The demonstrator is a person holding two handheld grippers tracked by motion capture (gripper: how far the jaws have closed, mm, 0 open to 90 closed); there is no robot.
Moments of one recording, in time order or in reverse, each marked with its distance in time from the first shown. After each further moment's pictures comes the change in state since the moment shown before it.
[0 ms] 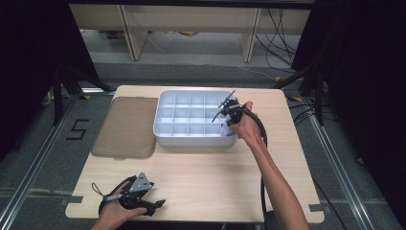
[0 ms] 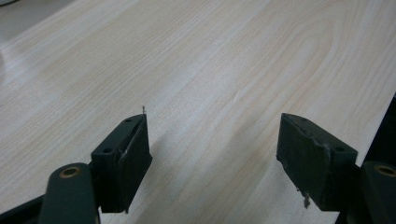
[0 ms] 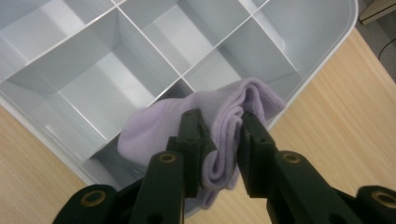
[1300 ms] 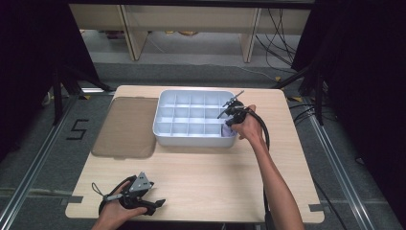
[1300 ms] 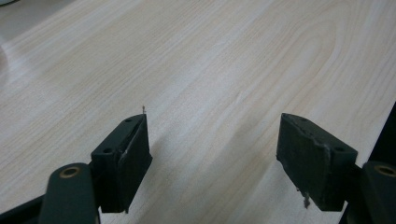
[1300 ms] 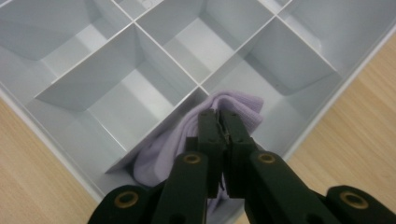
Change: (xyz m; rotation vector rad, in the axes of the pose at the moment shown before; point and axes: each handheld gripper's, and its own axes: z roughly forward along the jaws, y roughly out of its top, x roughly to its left) left arm 0.000 0.000 0.000 0.000 0.005 -0.004; right arm -0.009 -0.012 0.014 -0.080 0.174 0.123
